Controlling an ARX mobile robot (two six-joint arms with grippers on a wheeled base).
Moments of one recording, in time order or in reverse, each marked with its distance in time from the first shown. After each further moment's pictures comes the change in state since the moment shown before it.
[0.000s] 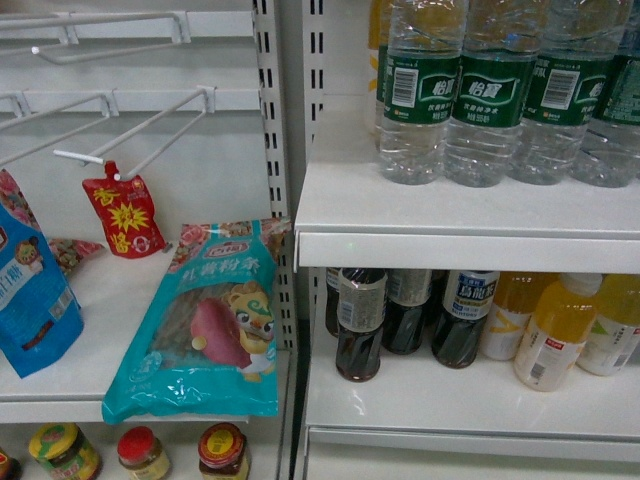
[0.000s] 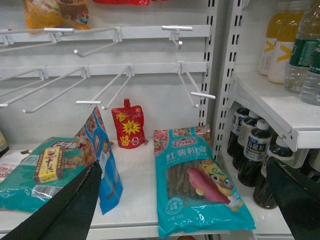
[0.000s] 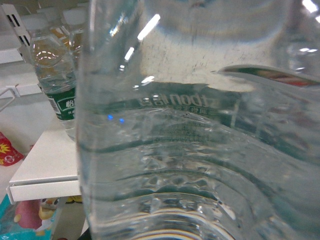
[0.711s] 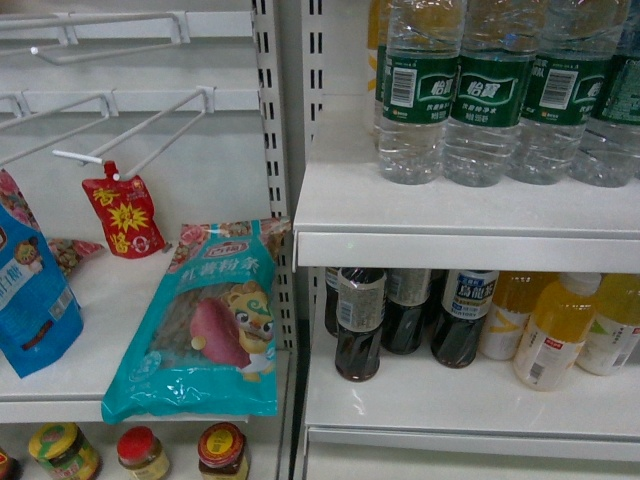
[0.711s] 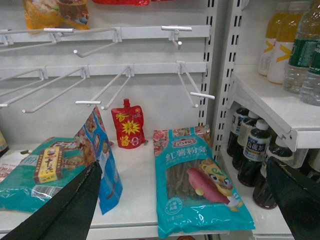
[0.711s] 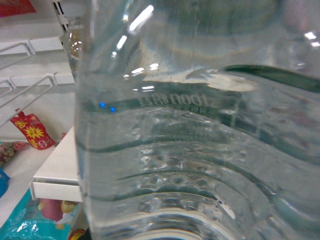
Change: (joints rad) left arm 0.000 0.000 0.000 0.000 0.002 0.000; right arm -0.025 0.320 0.033 0.298 -0.214 -0.038
